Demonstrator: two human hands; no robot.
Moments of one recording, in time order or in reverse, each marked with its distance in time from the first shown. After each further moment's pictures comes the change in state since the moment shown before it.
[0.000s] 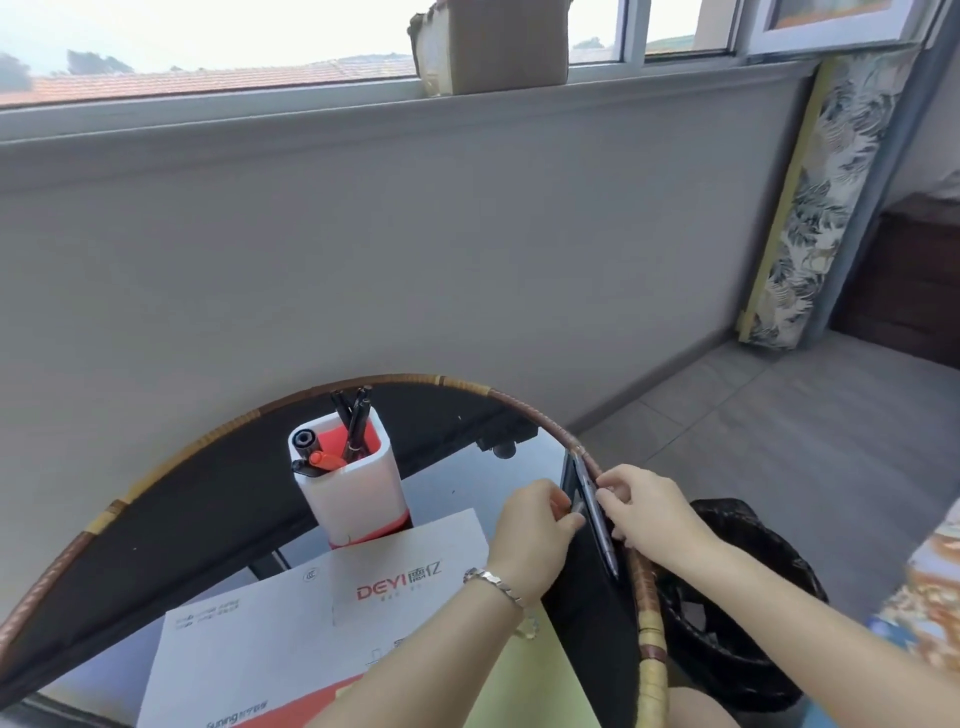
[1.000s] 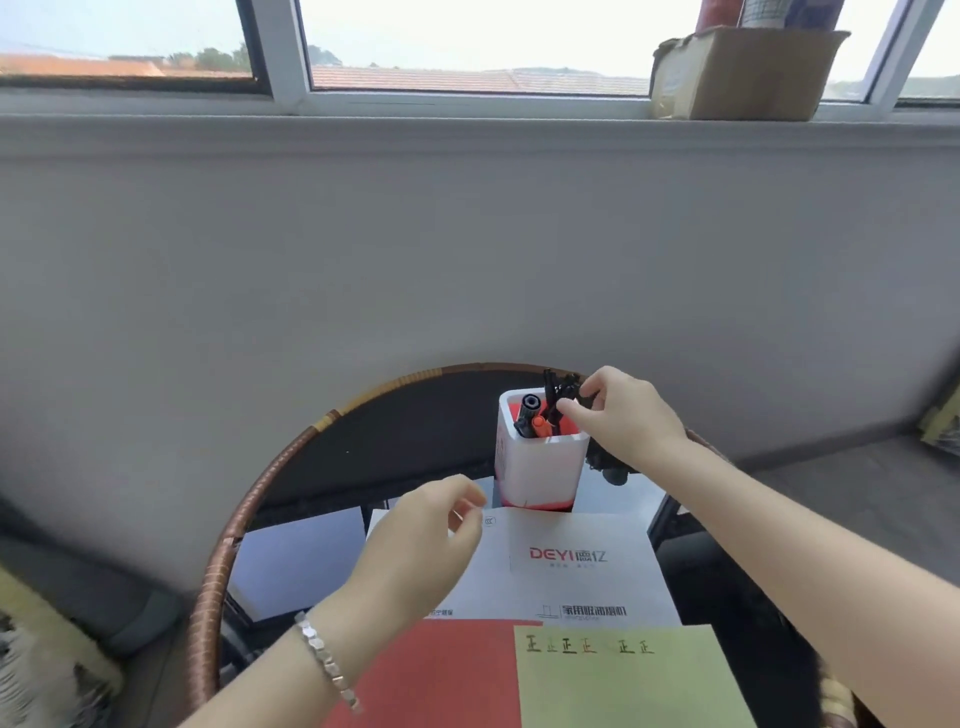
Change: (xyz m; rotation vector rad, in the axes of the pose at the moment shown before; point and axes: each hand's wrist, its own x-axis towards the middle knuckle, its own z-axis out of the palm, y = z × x) left_hand -0.129 -0.106 -0.176 0.088 0.341 -0.075; right_hand 0.021 -0.195 0.074 -0.218 -0.035 -0.385
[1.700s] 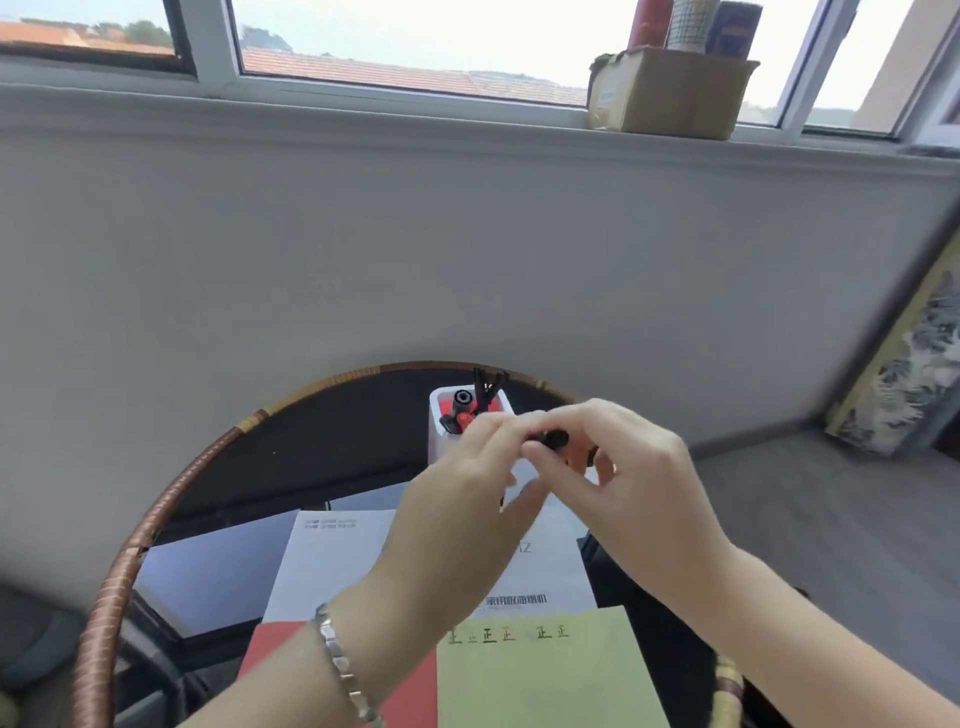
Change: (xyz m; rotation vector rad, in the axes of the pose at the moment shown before) left_hand -0.002 0.078 0.024 -0.028 0.265 0.511; right_hand -0.110 -0.008 -0.052 0.196 0.362 -0.605
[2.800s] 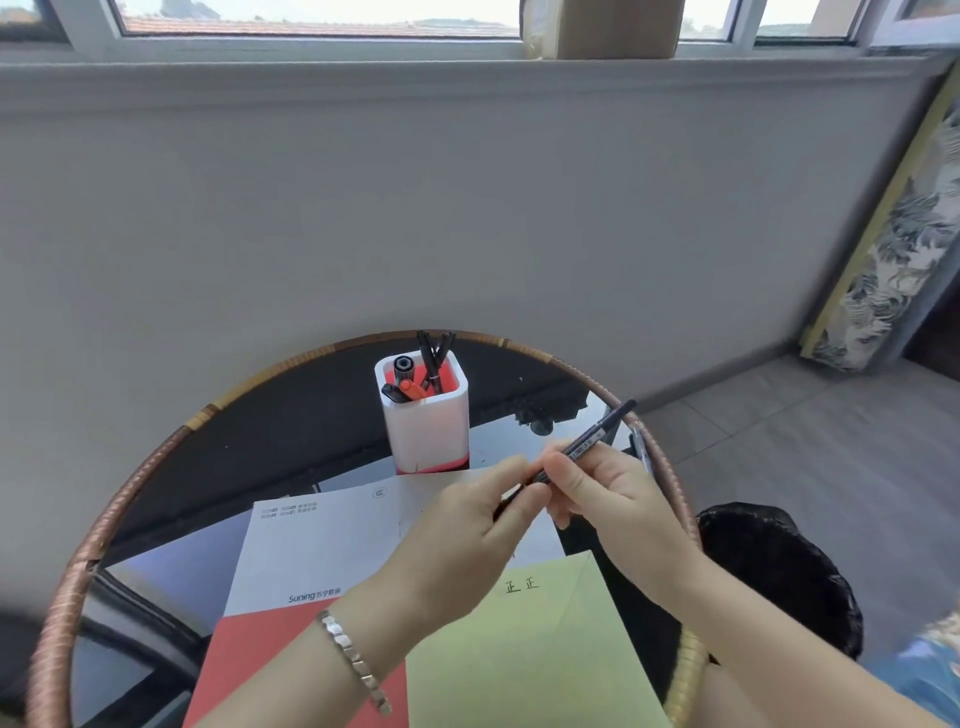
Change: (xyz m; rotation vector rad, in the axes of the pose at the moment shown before) left_hand -0.014 0.011 0.041 -0.411 -0.464 -0.207; right_hand -0.062 0.040 0.000 0.797 -0.156 0.654
